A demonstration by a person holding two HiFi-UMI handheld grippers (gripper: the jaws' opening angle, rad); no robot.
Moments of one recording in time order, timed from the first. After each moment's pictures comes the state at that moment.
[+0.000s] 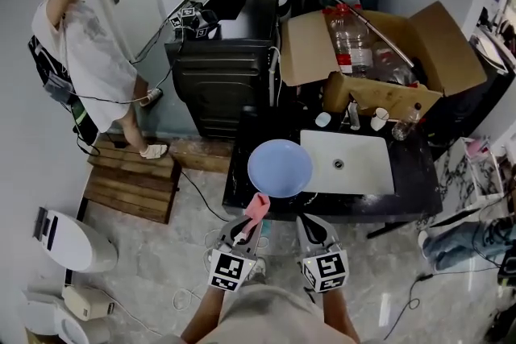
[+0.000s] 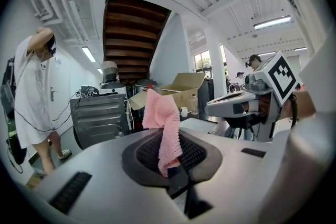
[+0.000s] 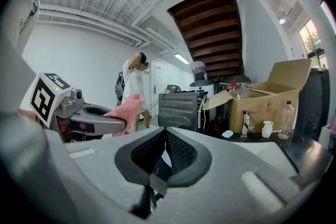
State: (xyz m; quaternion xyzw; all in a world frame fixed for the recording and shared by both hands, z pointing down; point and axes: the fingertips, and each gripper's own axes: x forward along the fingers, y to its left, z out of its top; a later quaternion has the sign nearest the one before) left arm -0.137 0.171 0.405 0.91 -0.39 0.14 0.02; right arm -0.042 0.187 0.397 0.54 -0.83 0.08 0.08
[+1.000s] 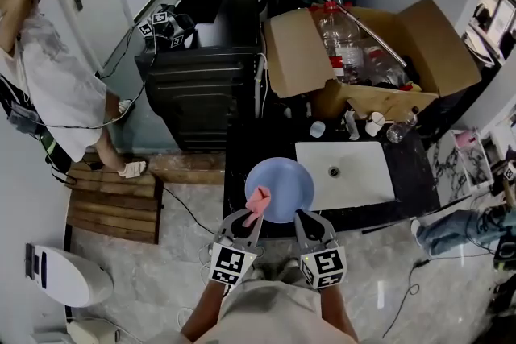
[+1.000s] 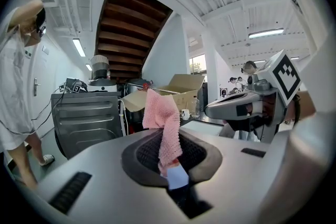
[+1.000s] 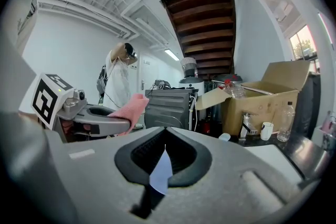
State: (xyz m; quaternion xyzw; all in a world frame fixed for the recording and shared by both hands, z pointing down) left arm -0.148 0.036 0.420 0.94 -0.32 0.13 0.03; right arm -0.065 0.069 0.408 0.60 -0.79 0.09 0.10
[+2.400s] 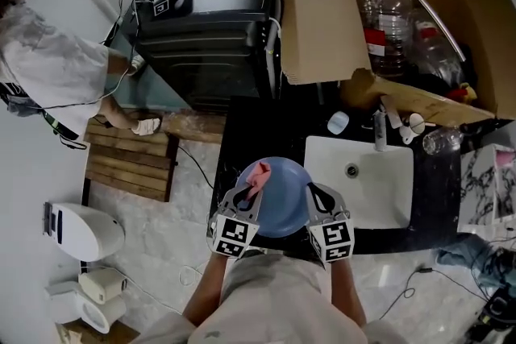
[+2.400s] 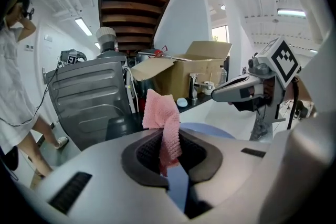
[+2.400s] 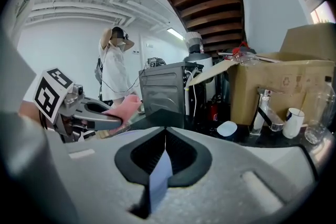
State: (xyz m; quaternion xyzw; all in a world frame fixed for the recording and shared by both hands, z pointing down) left arm -0.070 -0.099 0.525 0.88 -0.39 0.27 0.09; right arm 0.051 -0.083 0.505 0.52 -0.82 0.16 0.15
